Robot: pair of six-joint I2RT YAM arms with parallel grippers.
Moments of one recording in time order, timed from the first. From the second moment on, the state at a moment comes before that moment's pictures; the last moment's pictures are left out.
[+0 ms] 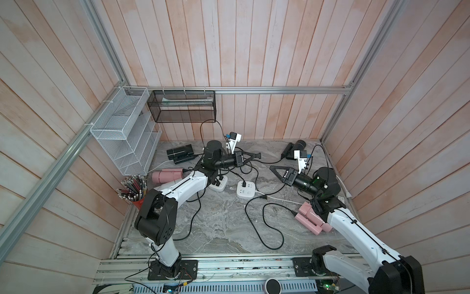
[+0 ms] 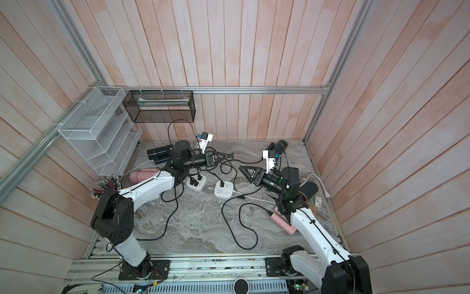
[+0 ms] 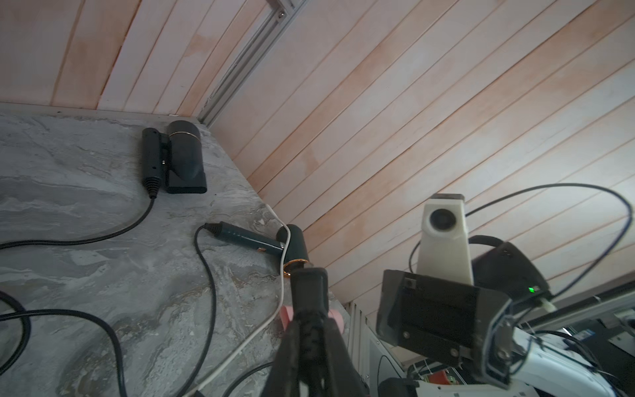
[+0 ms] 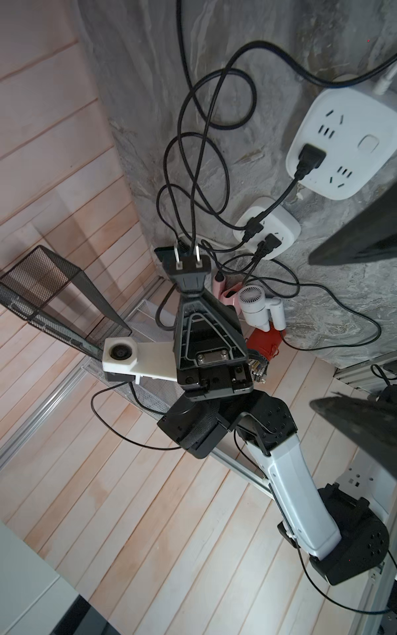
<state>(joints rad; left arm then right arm) -0.49 1.75 1.28 0.31 0.80 -0.68 0.29 1.02 0.68 0.30 -0.70 0.86</state>
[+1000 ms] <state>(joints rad) -0.74 2.04 1.81 -0.78 0.03 -0.33 0.29 1.08 0.68 -0.16 -0.42 0.52</state>
